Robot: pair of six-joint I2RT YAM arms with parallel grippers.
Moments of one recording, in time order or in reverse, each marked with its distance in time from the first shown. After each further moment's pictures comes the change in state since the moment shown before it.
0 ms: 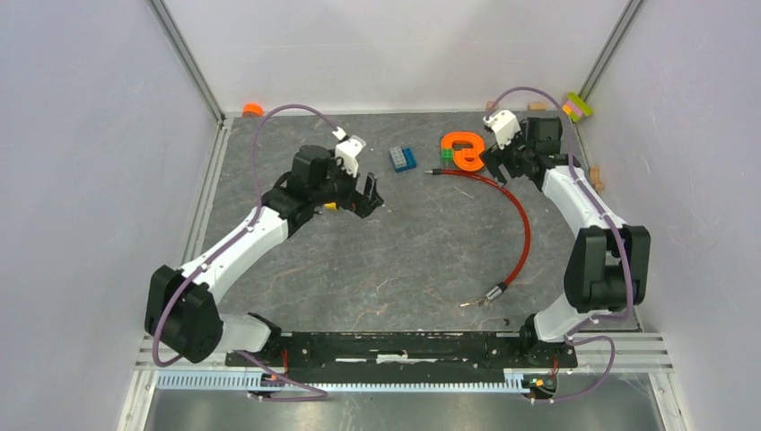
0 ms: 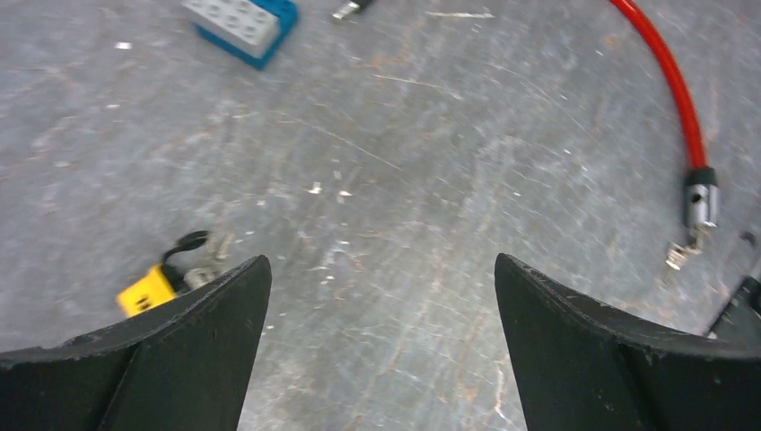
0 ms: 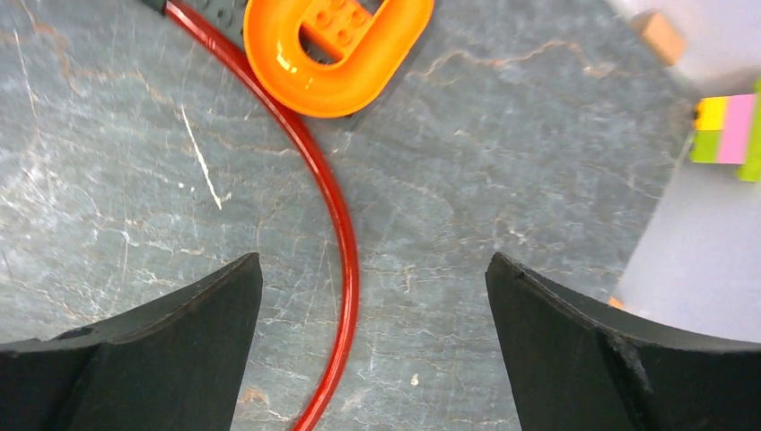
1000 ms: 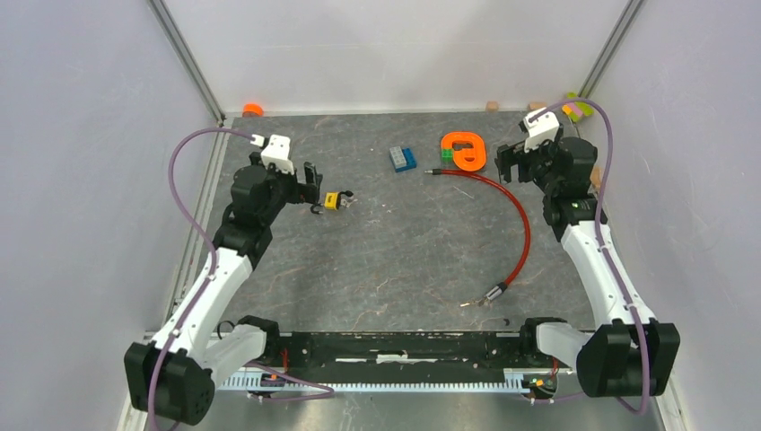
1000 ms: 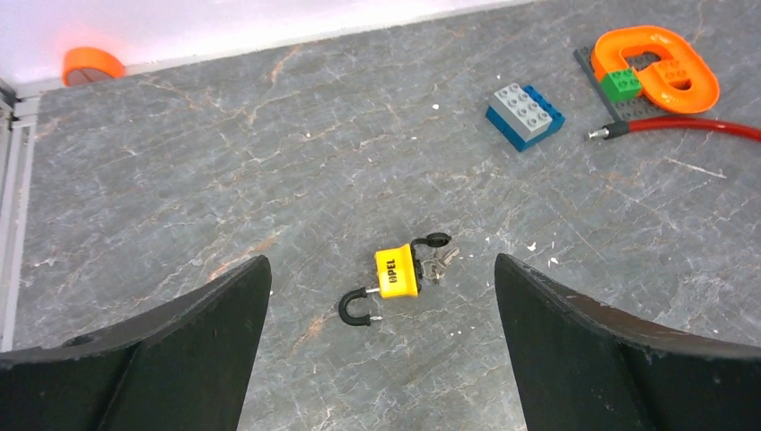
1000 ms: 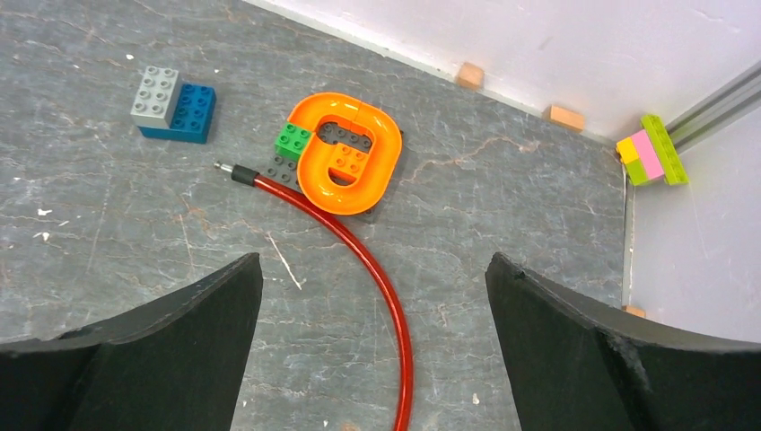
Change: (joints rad) left arm 0.274 -0.337 -0.235 0.183 -0.296 -0.003; right arm -0.012 -0.476 -0.277 0.275 -0.049 0.366
